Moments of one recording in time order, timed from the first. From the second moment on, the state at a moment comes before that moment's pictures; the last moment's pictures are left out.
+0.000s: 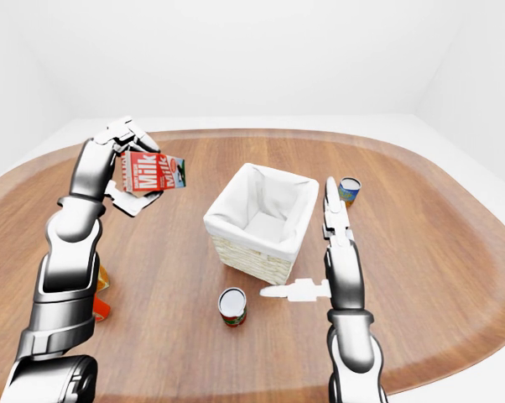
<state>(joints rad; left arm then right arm) -0.54 0.26 0.14 -0.02 0.37 0.02 -0.17 0.23 0.00 -0.05 -0.60 -0.21 -0.01 0.09</state>
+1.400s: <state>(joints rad) -0.73 0.05 -0.03 0.08 0.49 0.04 -0.18 0.24 0.00 -0.05 -0.61 -0.21 -0.01 0.09</state>
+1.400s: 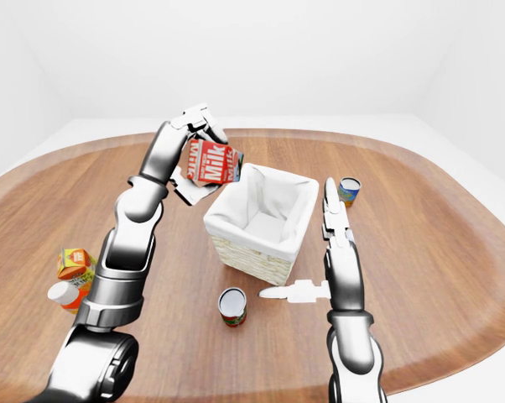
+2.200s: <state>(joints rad) -0.84 -0.01 -0.07 0.52 0.56 -0.09 -0.12 0.24 0.00 -0.04 -0.60 -0.21 -0.02 0.09</state>
